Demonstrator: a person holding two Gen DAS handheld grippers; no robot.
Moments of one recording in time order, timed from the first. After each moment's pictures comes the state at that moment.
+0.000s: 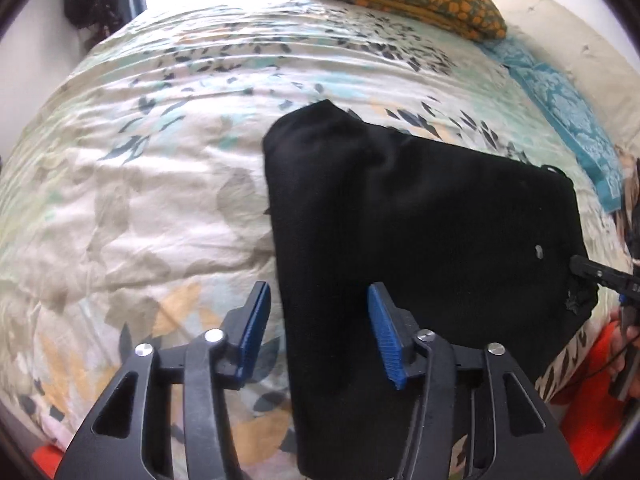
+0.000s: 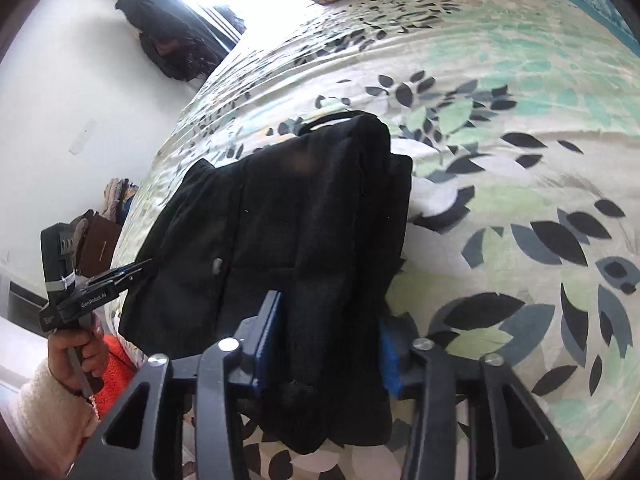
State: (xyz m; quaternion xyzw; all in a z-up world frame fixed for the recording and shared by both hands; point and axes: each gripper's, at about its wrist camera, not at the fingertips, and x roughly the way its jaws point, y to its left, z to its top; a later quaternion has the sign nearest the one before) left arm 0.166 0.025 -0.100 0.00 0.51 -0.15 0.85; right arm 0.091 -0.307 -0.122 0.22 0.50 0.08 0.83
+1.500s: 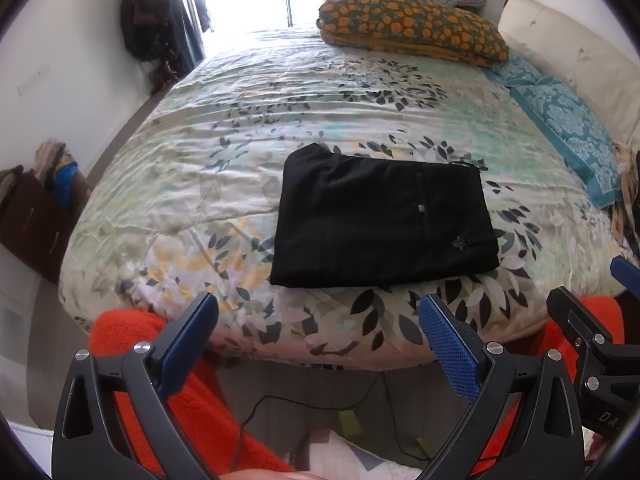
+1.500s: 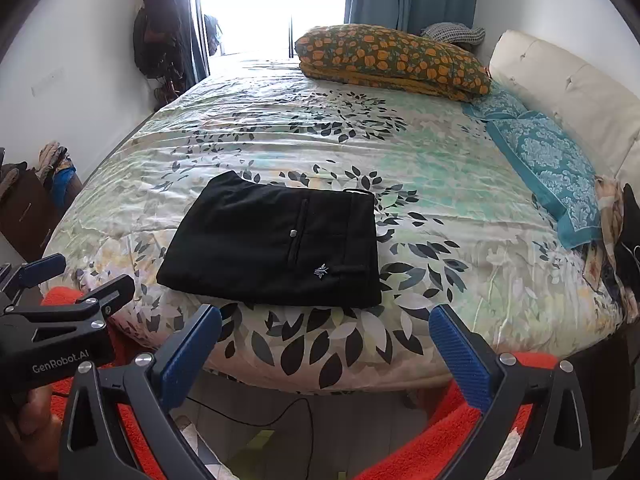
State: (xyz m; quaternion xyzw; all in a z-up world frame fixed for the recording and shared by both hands) left arm -0.019 -0.014 0.053 0.05 0.47 -0.06 0.88; right arm -0.069 -0.155 0.059 -0.01 0.43 -0.08 0.90
